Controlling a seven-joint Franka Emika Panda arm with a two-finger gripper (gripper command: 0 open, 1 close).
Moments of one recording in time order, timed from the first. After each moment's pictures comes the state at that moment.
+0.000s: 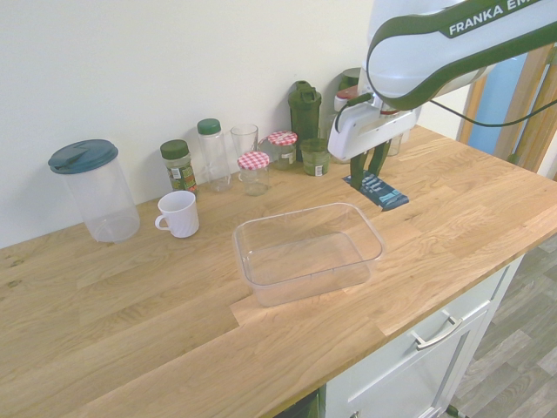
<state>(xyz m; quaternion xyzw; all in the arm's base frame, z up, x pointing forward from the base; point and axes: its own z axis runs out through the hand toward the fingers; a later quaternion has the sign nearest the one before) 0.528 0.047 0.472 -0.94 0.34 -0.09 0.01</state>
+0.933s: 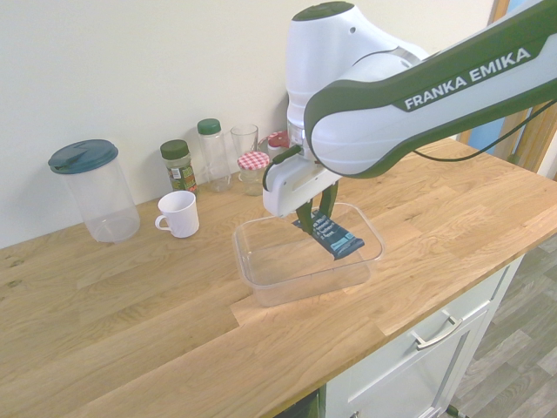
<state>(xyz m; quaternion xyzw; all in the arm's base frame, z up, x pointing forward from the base) 0.521 0.173 0.434 -0.95 0.31 -0.10 -0.02</state>
